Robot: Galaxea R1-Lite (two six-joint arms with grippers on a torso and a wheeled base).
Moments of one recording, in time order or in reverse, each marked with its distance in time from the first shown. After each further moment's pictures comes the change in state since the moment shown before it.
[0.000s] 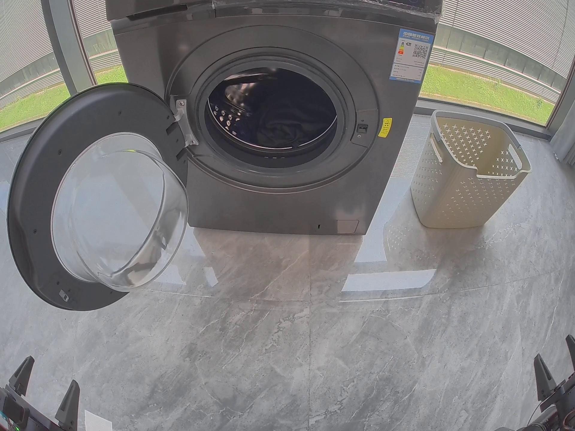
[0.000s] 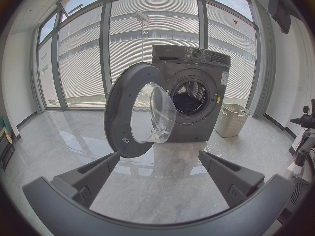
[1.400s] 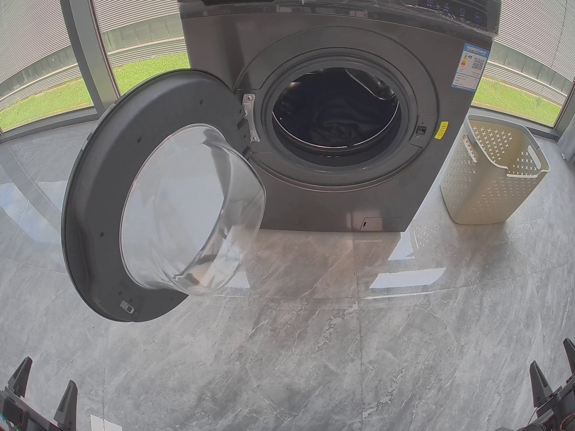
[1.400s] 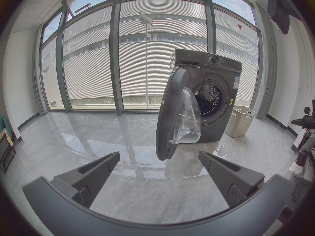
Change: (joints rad) left arm 0.016 -0.046 0.000 0.020 -0.001 -0.003; right arm -0.040 -0.047 0.000 0.040 0.070 -0.032
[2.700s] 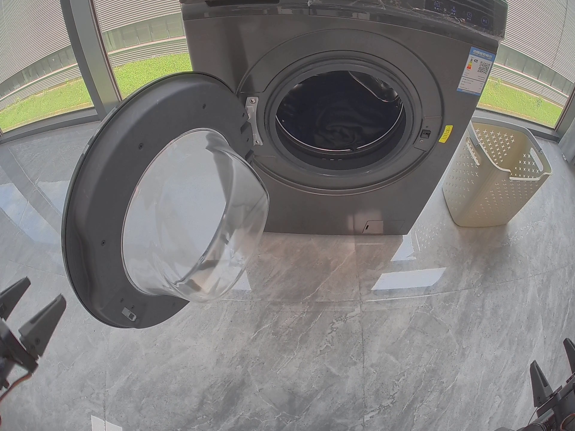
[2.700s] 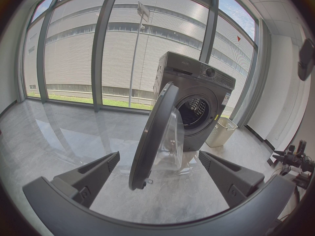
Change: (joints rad) left arm -0.045 0.570 -0.303 -0.220 -0.164 -0.102; right arm 0.000 0.001 0.000 0.000 0.001 0.000
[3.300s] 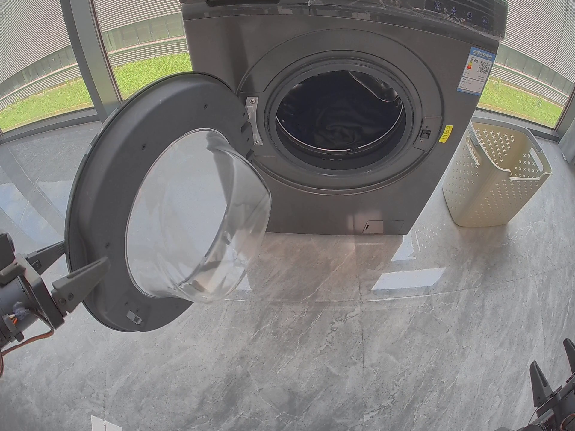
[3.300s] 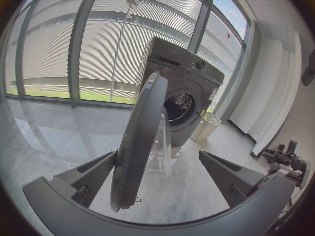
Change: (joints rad) left arm -0.041 0.358 -0.076 -0.229 -0.162 0.015; right arm 0.000 0.001 0.000 0.000 0.000 0.000
